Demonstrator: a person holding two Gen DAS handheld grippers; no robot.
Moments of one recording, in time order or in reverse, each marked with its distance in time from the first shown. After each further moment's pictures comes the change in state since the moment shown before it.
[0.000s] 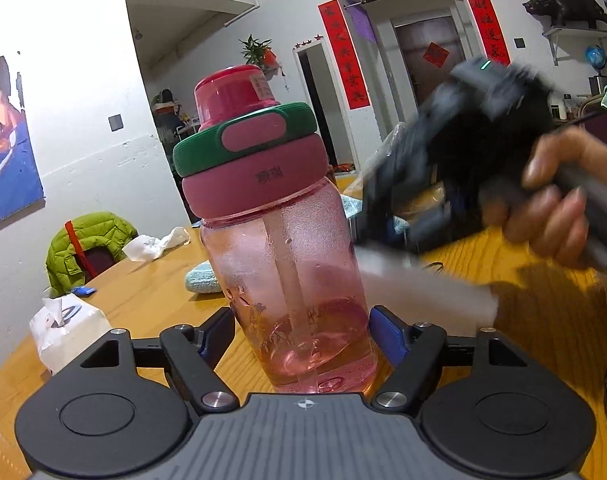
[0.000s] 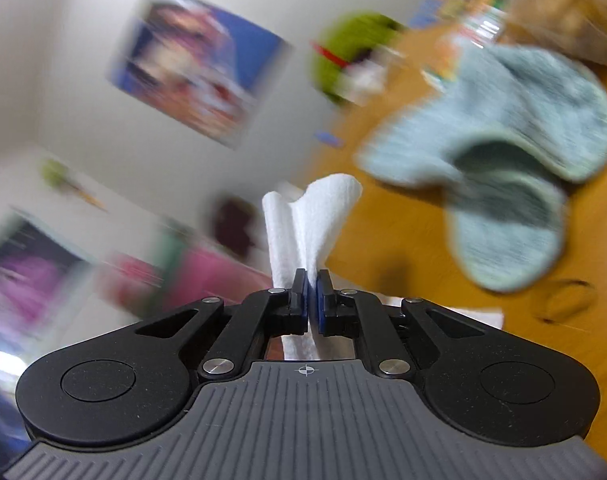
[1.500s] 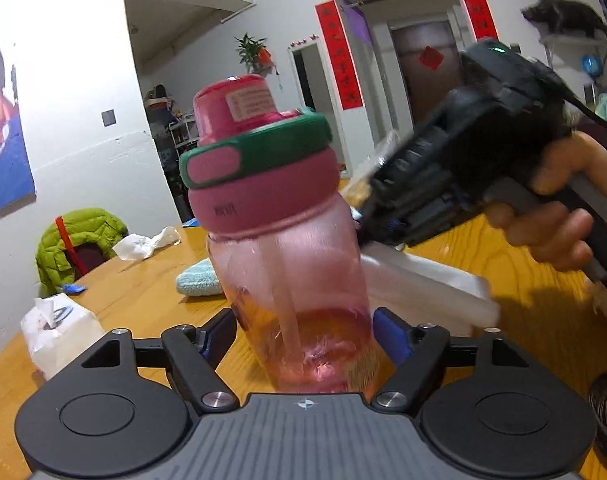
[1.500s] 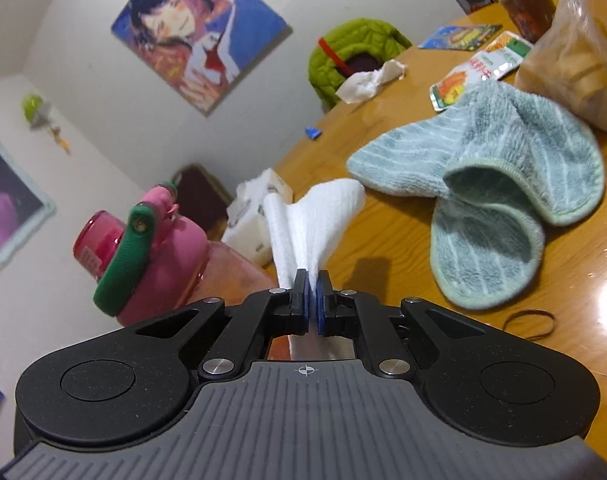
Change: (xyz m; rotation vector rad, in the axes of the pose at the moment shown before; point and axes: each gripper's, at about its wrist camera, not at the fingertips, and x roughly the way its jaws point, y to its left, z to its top) left arm 0.002 0.014 0.008 -0.047 -0.004 -0.044; right arm -0.014 0.031 -0.001 -0.209 -0.029 -0.040
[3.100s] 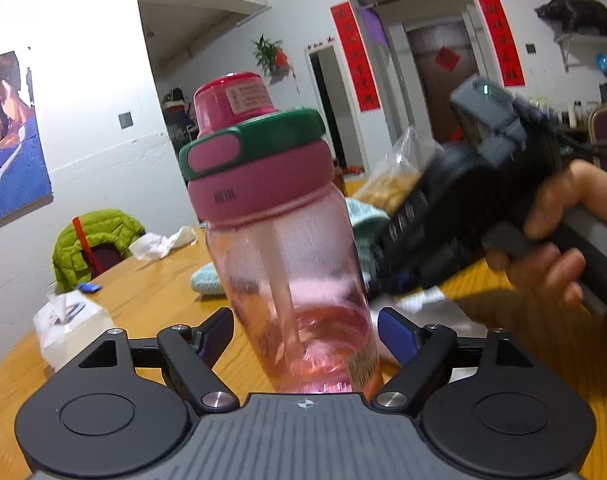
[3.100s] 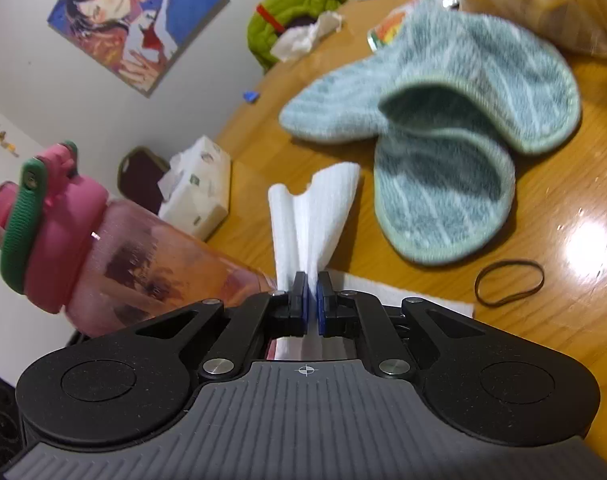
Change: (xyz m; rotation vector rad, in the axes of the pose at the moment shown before) left arm -0.004 -0.008 -0.004 0.018 0.024 0.080; right arm 0.025 -0.028 -0.022 0.123 0.063 -0.117
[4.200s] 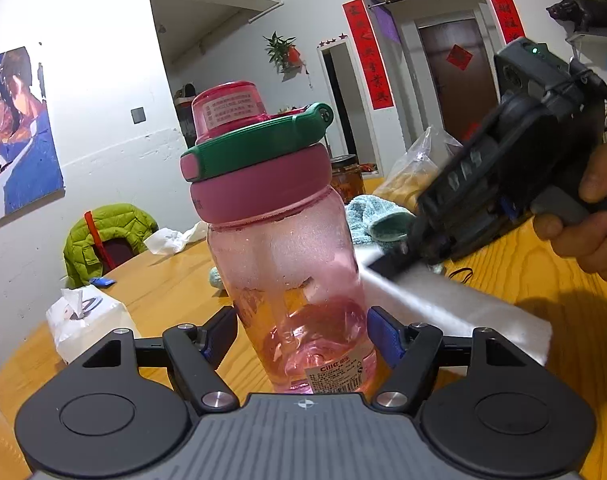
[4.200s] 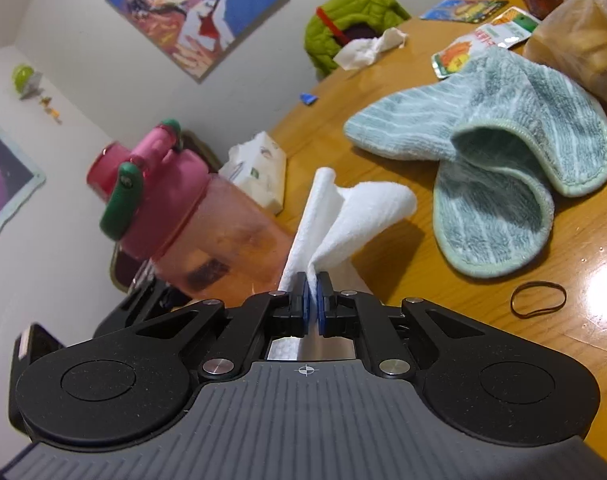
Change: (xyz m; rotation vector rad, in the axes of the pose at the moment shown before) left arm 0.004 0.014 0.000 -0.013 -0.015 0.021; right arm -0.027 0.024 0.005 -0.114 0.000 0.111
